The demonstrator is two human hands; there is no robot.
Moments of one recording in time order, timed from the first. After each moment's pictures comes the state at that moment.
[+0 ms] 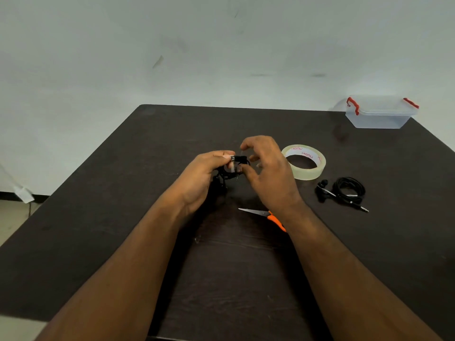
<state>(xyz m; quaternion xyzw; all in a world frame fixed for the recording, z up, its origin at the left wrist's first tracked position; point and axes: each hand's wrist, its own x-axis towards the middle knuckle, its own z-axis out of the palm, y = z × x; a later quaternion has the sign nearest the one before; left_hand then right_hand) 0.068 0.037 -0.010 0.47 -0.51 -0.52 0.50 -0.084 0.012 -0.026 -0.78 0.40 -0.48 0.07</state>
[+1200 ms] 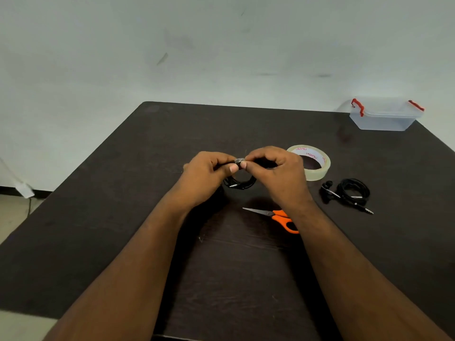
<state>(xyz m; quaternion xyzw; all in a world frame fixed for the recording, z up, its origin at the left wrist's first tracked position) 0.085 0.030 -0.022 0.53 -0.69 -0.30 0.40 -0.088 0.016 -0.020 -0.71 0.39 -0.53 0.23</state>
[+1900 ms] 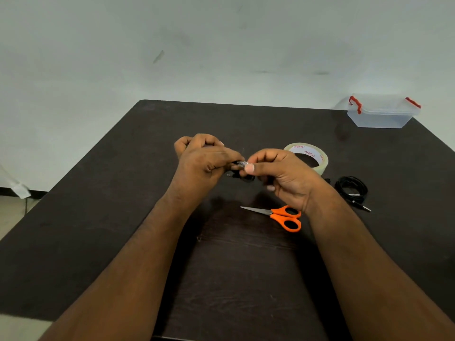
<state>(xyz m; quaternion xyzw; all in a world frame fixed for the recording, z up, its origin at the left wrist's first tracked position) 0.086 0.036 -0.017 0.46 -0.78 0.08 0.41 -0.104 0.018 0.001 -0.55 0.40 -0.37 0.63</state>
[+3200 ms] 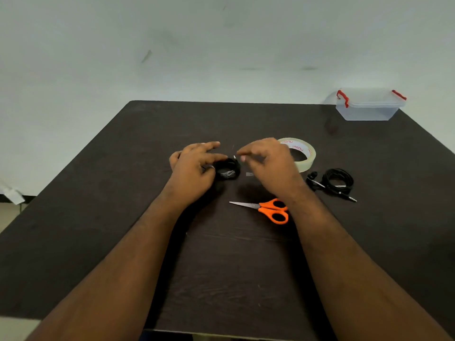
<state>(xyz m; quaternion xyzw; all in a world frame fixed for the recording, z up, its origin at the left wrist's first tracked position) 0.081 0.021 -0.038 0.58 -0.73 -0.05 0.35 -0.108 0.002 -0.019 -0.79 0.46 -0.39 0.09</state>
